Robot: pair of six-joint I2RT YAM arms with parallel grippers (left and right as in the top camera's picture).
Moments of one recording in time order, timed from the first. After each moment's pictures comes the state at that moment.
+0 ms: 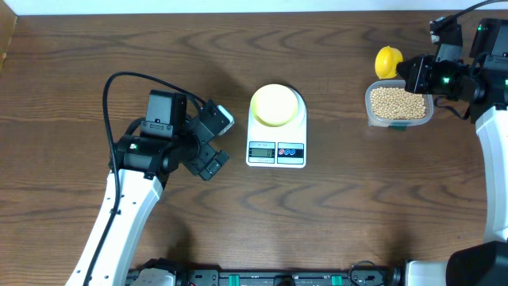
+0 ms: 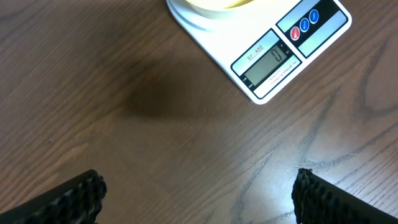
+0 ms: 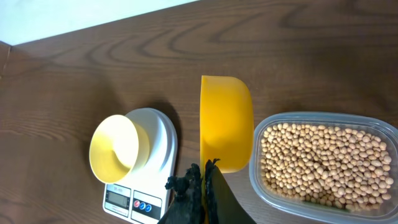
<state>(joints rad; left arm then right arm) -0.20 1.25 1.06 -0.89 0.21 0.59 -0.16 1.55 1.49 -0.81 -0.53 0.03</state>
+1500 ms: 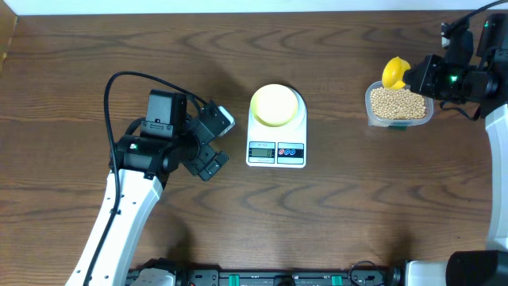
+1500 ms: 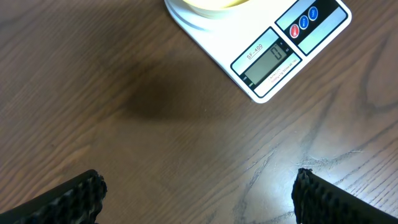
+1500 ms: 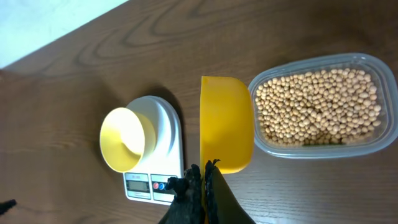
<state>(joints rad) -0.20 1.25 1.06 -0.89 0.21 0.61 -0.16 1.55 1.61 -1.04 -0.45 0.20</state>
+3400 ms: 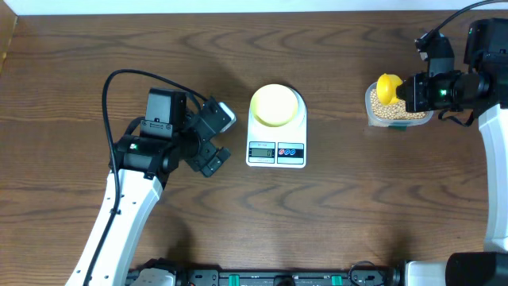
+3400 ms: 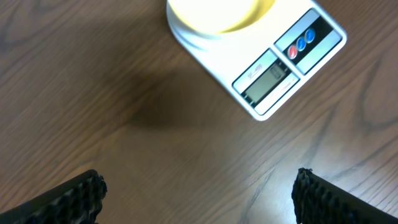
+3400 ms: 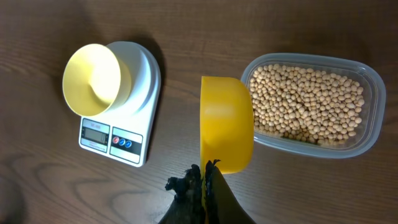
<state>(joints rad) -0.20 1.25 1.06 -0.83 0.25 0.60 -0.11 1.55 1.61 -1.16 -0.40 -0.17</state>
